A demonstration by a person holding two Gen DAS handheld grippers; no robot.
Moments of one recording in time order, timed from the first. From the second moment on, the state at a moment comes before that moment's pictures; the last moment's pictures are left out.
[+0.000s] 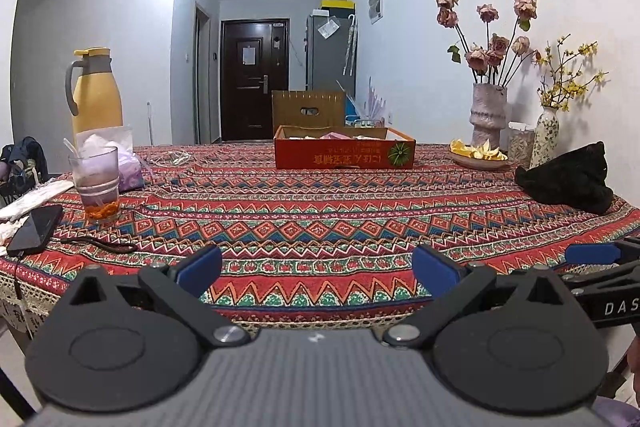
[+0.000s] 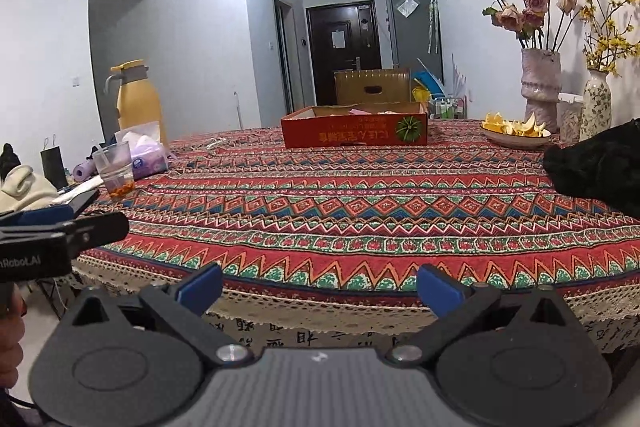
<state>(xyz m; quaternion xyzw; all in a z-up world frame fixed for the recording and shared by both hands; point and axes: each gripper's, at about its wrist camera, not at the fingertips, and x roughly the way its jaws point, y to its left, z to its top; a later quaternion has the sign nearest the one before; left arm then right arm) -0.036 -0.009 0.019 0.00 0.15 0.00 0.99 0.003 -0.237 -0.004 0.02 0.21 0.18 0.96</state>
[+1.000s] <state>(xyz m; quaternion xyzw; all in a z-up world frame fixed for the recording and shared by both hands) -0.037 -0.008 0.019 0.00 0.15 0.00 0.99 0.006 -0.238 -0.003 0.02 0.21 0.18 0.96</state>
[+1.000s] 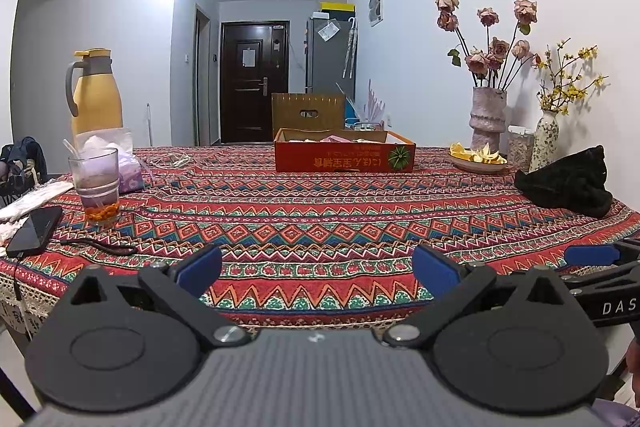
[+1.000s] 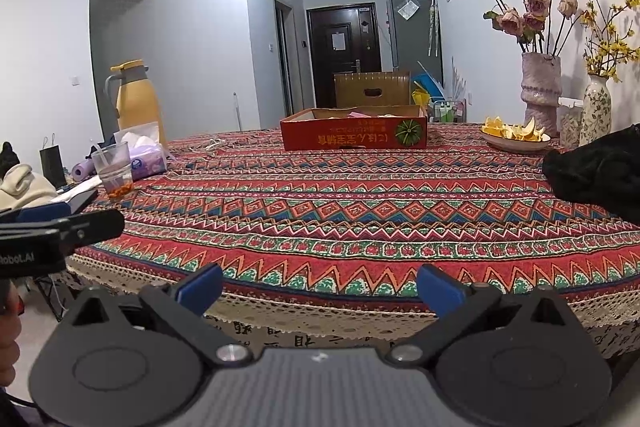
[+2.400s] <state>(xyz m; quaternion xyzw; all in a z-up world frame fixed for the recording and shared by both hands) -0.038 -0.007 0.018 0.00 0.15 0.00 0.99 0.002 -0.234 -0.005 0.01 0.21 0.18 0.96</state>
